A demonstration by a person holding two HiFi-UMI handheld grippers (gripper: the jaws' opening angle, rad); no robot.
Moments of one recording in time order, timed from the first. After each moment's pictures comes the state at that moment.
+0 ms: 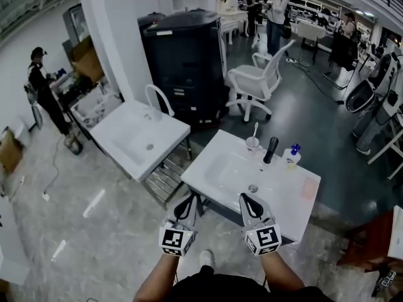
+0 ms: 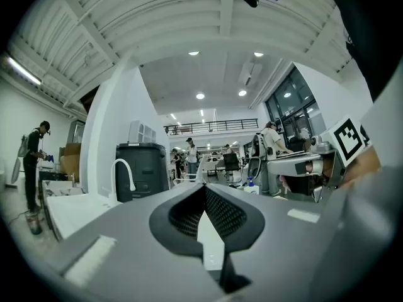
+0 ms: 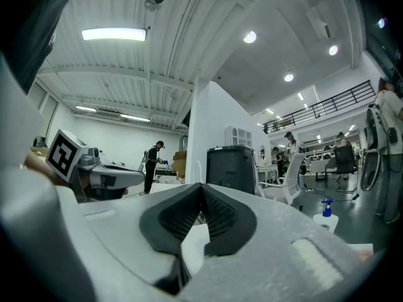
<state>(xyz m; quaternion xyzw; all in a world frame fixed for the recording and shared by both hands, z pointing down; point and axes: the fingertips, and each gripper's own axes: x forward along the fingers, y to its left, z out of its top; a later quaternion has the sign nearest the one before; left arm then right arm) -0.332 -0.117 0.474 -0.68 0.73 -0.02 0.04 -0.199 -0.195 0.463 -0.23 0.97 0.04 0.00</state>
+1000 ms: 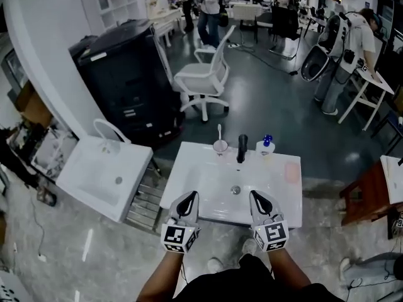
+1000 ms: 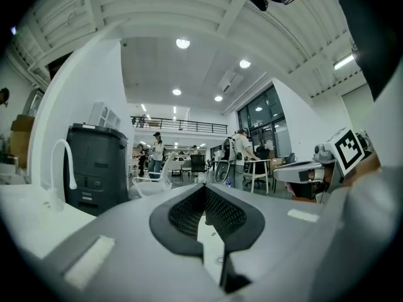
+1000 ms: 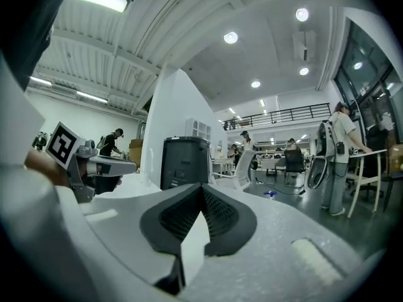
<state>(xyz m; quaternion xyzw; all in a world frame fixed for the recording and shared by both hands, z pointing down) -0.316 -0.242 0.476 -0.81 0.59 0.00 0.01 -0.139 -0.274 0.479 -0.43 0.90 0.02 -0.03</state>
